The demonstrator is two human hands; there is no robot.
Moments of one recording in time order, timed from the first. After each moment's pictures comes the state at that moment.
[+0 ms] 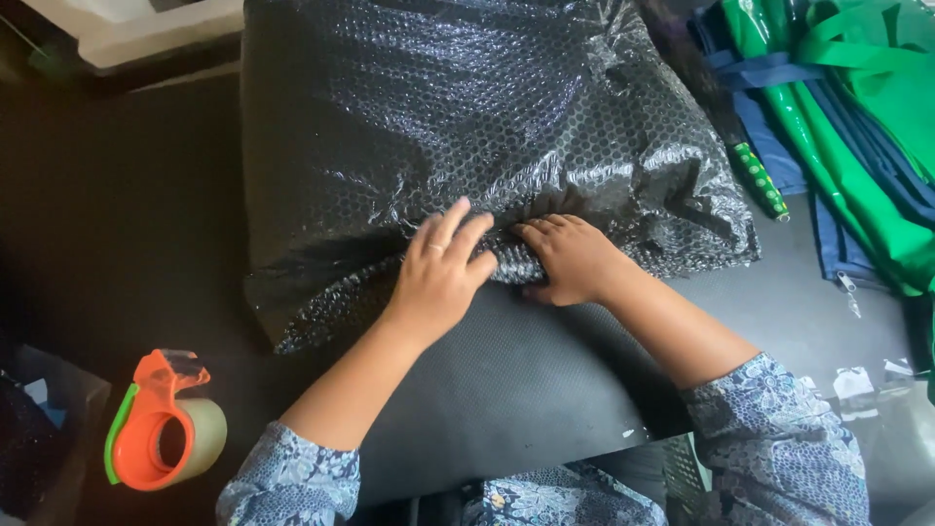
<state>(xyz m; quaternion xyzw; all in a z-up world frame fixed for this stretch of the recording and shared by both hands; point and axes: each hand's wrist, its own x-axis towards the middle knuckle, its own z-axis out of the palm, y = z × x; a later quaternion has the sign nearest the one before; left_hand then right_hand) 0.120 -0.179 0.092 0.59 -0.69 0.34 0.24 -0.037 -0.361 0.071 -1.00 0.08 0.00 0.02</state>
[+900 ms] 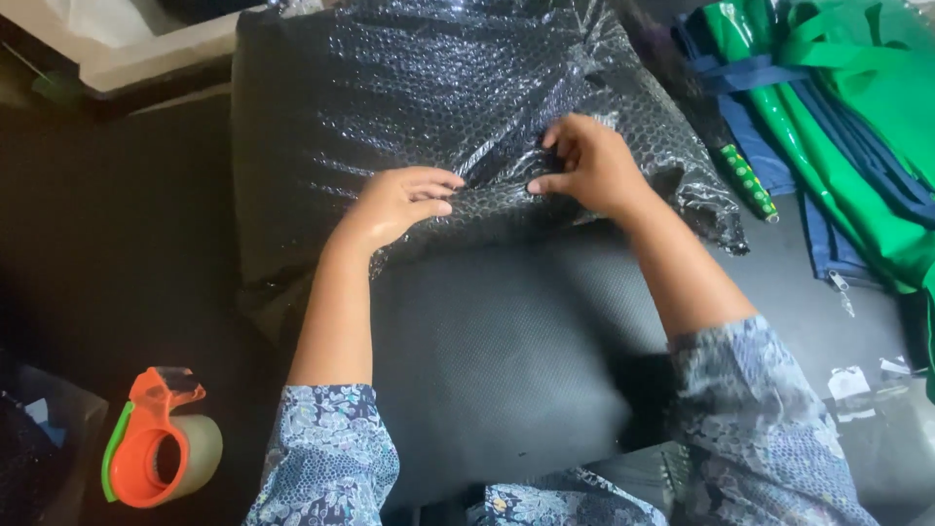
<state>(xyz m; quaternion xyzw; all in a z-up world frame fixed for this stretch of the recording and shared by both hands) 0.179 -0.223 0.175 0.75 -0.50 -0.31 0.31 -0.022 -0.443 0.107 -0.89 0.23 -0.27 0.29</state>
